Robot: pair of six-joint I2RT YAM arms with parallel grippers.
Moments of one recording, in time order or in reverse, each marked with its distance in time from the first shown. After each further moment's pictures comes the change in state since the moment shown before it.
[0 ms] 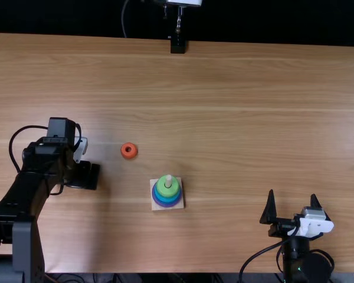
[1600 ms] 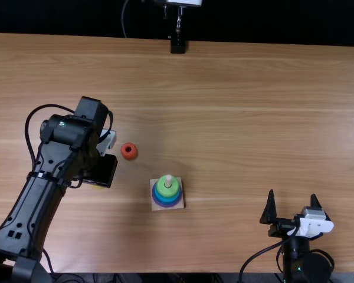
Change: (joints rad) left arm -0.249 -0.069 0.434 -0.602 0.069 -0.134; right arm 0.000 0.000 0.000 0.000 0.000 0.000
